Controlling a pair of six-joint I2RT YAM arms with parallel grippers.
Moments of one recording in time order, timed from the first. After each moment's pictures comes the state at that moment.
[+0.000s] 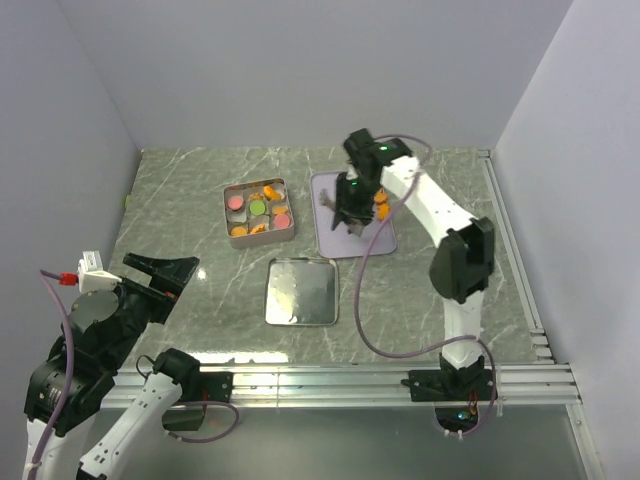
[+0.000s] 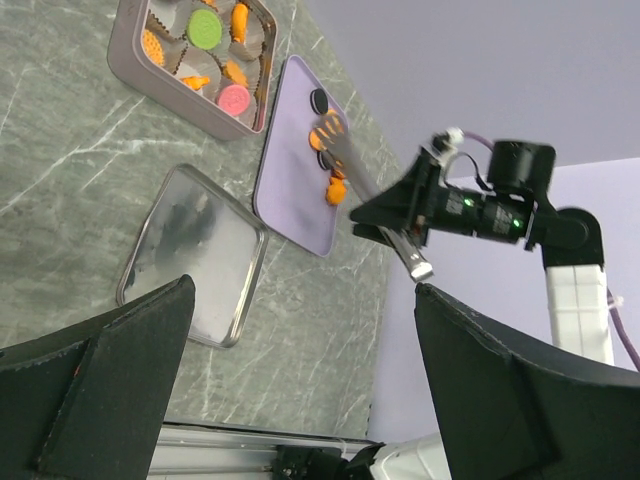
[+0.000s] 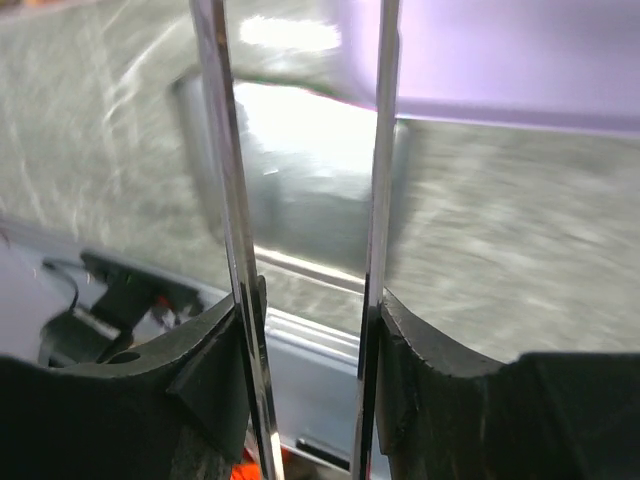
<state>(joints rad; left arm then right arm) -0.41 0.34 1.06 -1.03 -0.23 -1.19 0.52 2.06 2.03 -1.26 -0.27 0.57</state>
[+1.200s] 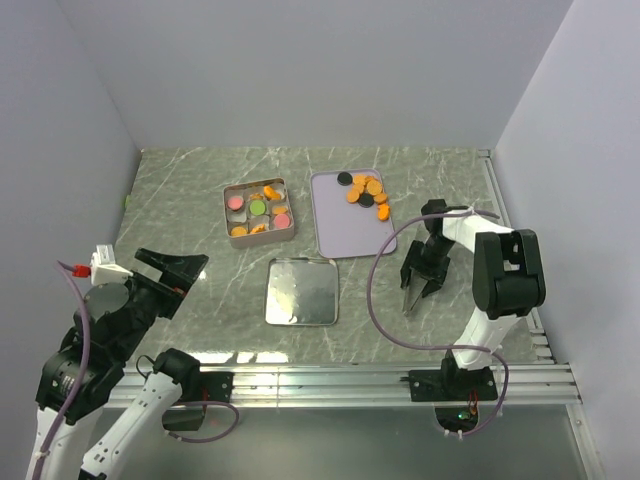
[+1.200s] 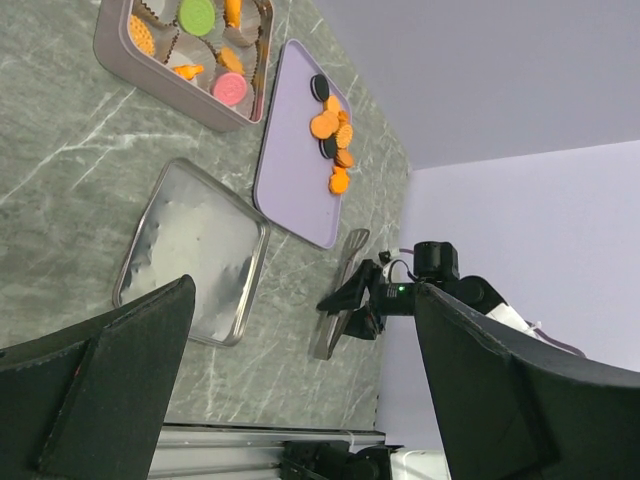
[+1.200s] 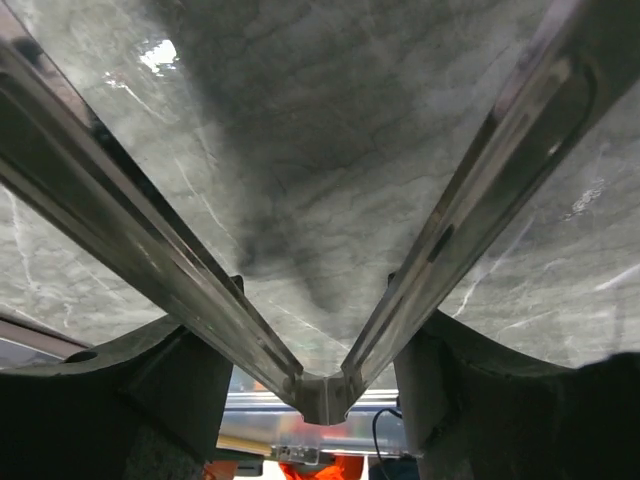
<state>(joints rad) -0.41 0.35 1.00 -0.97 -0.20 -1.17 0.07 1.77 1.05 -0.90 -0.12 0.52</state>
